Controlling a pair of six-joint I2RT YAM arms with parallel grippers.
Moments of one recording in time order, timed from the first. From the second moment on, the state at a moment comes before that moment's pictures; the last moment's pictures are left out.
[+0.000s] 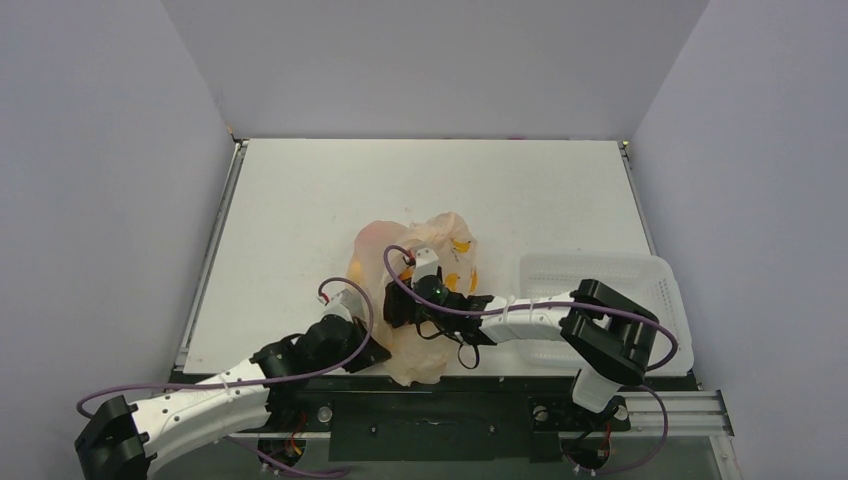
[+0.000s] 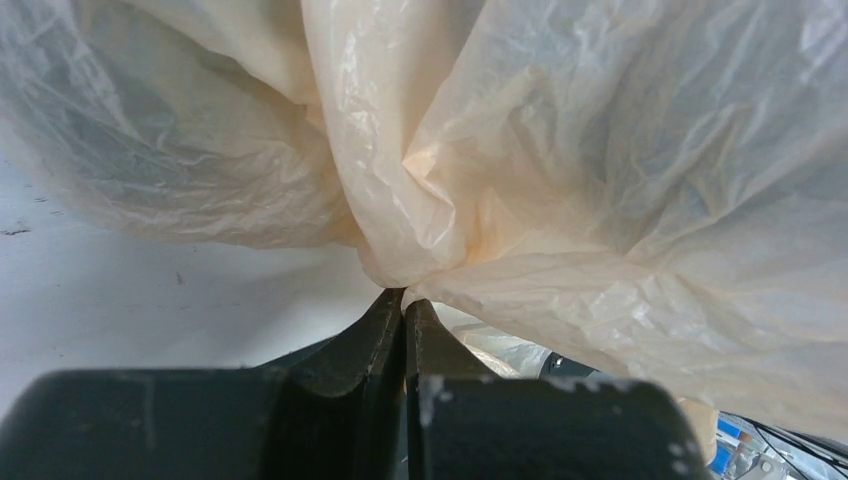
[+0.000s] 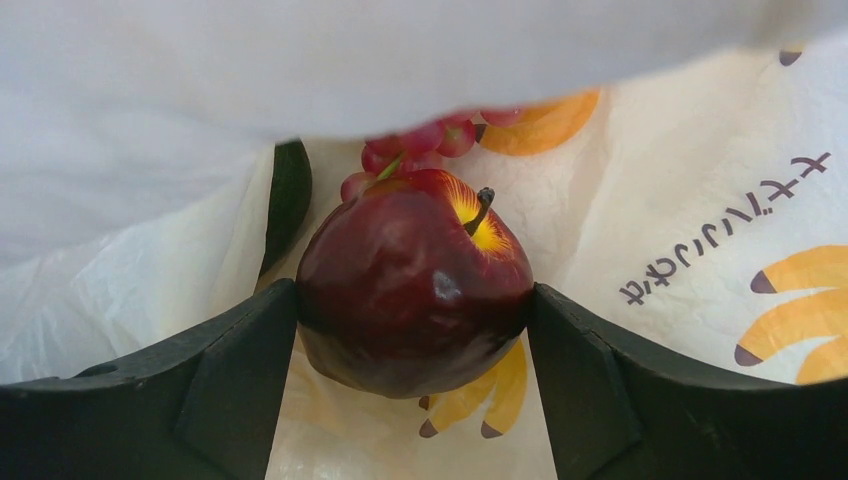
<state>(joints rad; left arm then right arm) -0.96 0.67 0.20 -0.22 -0.05 -1.22 1.08 1.66 0.79 0.27 0.26 0.53</state>
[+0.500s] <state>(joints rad) -0.96 0.54 0.15 -0.22 -0.12 -1.27 1.08 1.34 0.78 0.14 0.30 0.53</state>
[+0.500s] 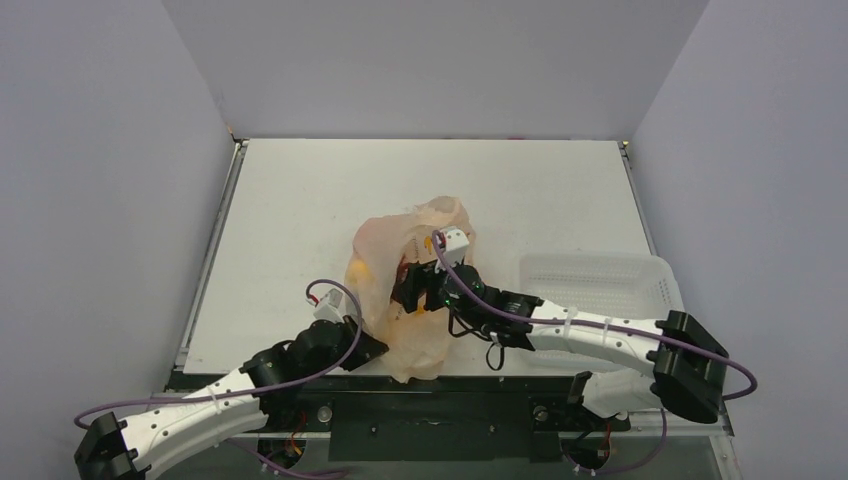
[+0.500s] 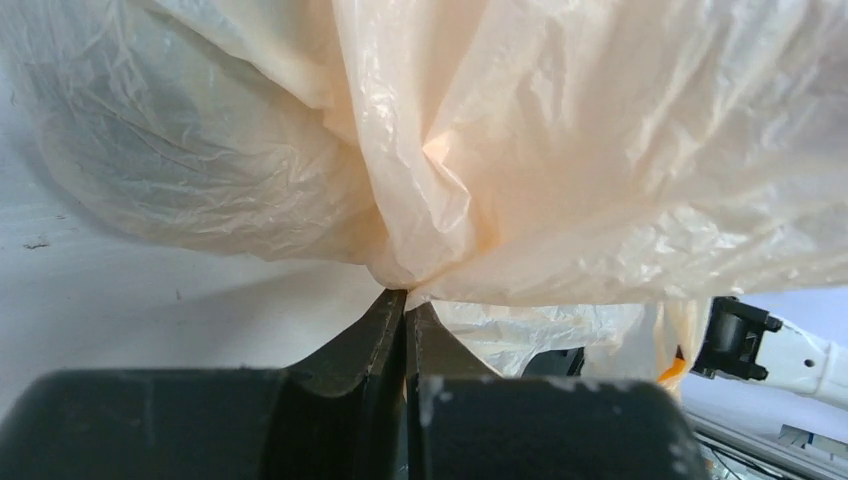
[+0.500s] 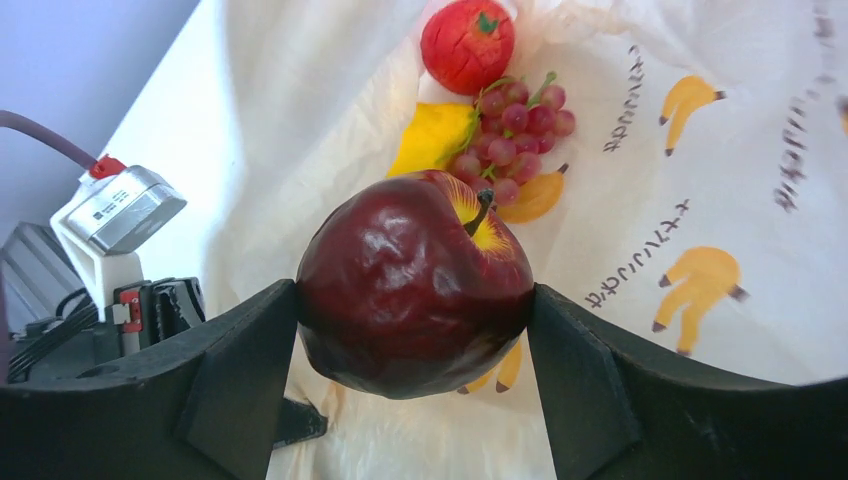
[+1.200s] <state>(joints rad) -0.96 0.55 0.15 -0.24 -0.18 -1.28 0.99 0.56 0.51 -0.22 0.93 0.65</state>
